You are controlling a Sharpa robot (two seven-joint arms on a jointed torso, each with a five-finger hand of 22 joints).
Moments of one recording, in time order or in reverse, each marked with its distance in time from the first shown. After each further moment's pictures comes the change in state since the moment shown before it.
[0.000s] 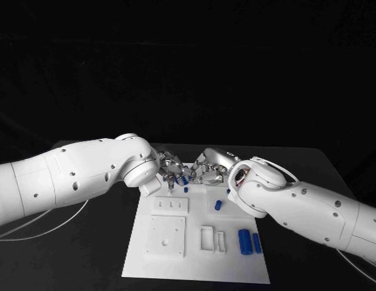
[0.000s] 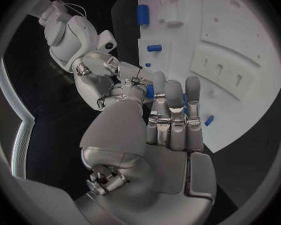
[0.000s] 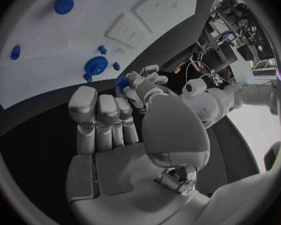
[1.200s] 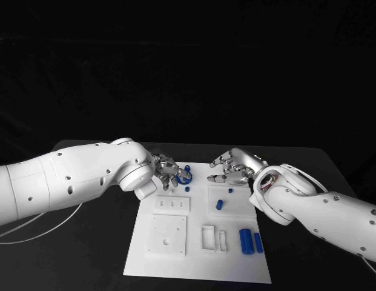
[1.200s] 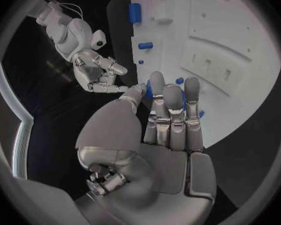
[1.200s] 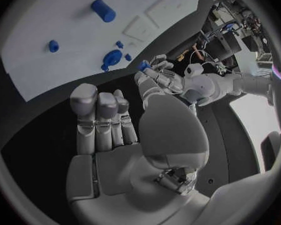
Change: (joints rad) left arm 0.000 -0.041 -0.037 0.022 -0.023 -0.044 0.022; left_hand -0.105 -0.065 0.190 -0.079 -0.065 0.047 0.032 -0.021 -0.146 0.004 -0.007 0.101 -0.022 0.041 -0.021 0.026 0.059 0.000 0.014 -0.016 0.027 0.027; right arm -0.044 -0.156 0.007 0.058 0.103 -0.135 0.083; right_hand 0.039 -0.051 -0.294 0.145 0.154 -0.185 0.046 0.010 0.000 -0.073 0.030 -0.055 -0.095 -0.021 0.021 -0.046 -0.051 0.000 0.000 0.018 -0.096 0.000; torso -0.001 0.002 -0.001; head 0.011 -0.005
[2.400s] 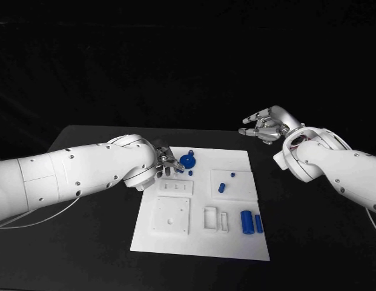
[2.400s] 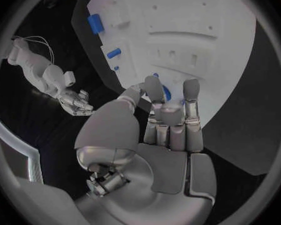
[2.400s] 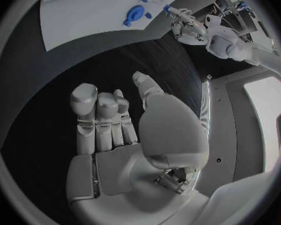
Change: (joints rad) left arm -0.080 0.000 -0.004 0.020 -0.321 -0.086 -0.091; left_hand -0.060 0.008 0.027 -0.043 0.014 0.007 -0.006 0.000 0.109 0.014 -0.014 0.217 0.105 0.051 -0.013 0.174 0.153 0.000 0.110 -0.006 -0.134 0.258; right arm 0.051 -0.019 0.065 -0.188 0.217 -0.055 0.068; right_hand 0.000 0.000 0.009 -0.025 0.098 0.005 -0.005 0.000 -0.001 -0.007 0.000 -0.004 -0.010 0.000 0.000 0.000 -0.004 0.000 0.000 0.000 -0.008 0.001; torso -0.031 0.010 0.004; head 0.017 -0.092
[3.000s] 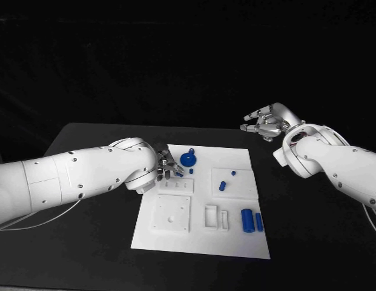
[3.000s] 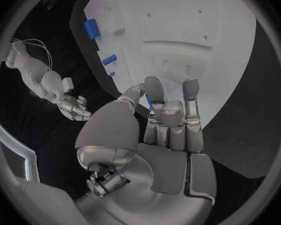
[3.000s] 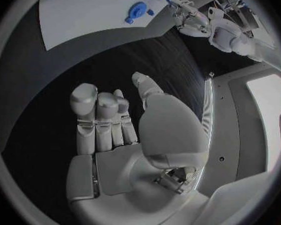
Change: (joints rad) left arm -0.023 0.000 0.000 -0.001 -0.007 0.013 -0.017; left_hand -0.011 0.019 -0.003 -0.003 -0.009 0.000 0.000 0.000 0.012 0.000 0.000 0.006 0.022 0.007 0.000 0.012 0.008 0.000 0.067 0.005 -0.172 0.204; right arm 0.007 0.022 0.000 -0.037 0.024 0.002 -0.002; right_hand -0.005 0.005 0.005 -0.011 0.023 0.000 0.000 0.000 0.000 0.000 0.000 0.000 -0.002 0.000 0.000 0.000 0.000 0.000 0.000 0.000 -0.004 0.000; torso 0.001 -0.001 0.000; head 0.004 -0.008
